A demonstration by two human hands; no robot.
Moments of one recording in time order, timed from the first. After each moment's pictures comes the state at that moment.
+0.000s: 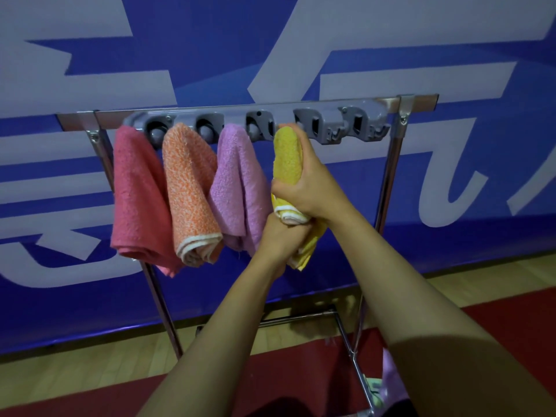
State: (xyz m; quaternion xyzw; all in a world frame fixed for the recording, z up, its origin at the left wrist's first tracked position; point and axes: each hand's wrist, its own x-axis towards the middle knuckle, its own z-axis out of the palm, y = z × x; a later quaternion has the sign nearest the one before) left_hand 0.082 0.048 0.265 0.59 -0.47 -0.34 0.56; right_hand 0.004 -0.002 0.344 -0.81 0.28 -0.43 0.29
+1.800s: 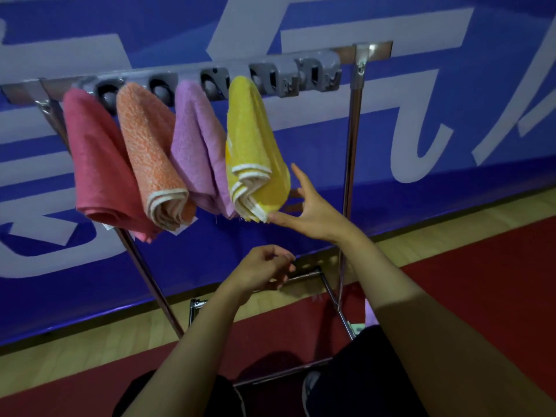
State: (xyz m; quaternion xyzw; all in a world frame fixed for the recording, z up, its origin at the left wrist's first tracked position) left_hand 0.071 0.123 0.168 0.63 -0.45 -0.50 0.39; right_hand -0.077 0.027 0.232 -0.77 0.33 -0.28 0.46
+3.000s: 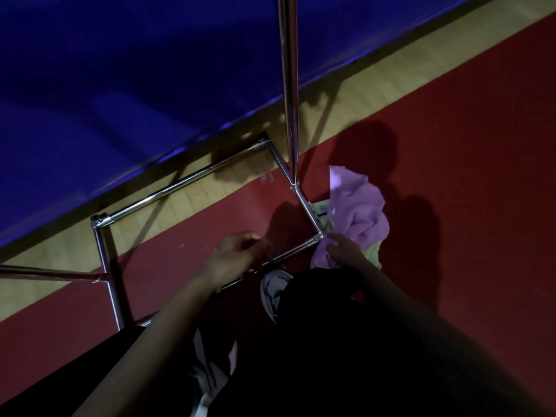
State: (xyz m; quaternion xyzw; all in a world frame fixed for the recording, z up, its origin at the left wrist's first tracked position) left_hand 0.028 0.037 -0.147 0.68 -0.44 -0.57 0.15; right_hand -0.228 -0.008 -0.296 -0.54 0.70 0.03 0.46
